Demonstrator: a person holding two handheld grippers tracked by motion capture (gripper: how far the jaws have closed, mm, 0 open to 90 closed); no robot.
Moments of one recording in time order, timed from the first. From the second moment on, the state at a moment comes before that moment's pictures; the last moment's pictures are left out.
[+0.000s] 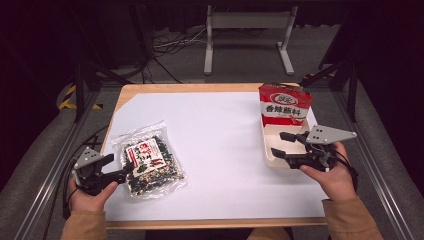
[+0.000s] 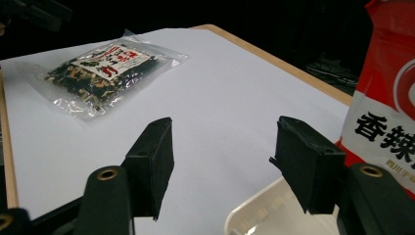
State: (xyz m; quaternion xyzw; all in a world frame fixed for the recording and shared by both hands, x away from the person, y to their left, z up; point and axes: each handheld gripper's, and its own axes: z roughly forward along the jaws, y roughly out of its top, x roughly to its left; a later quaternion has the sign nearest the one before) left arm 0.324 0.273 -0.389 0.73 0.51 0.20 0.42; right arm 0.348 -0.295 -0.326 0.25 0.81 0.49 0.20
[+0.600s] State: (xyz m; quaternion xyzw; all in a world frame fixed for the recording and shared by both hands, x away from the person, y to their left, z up) left arm 0.361 0.293 -0.402 0.69 0.58 0.17 0.39; right arm 0.350 -0.279 -0.342 0.24 0.82 0.49 0.18
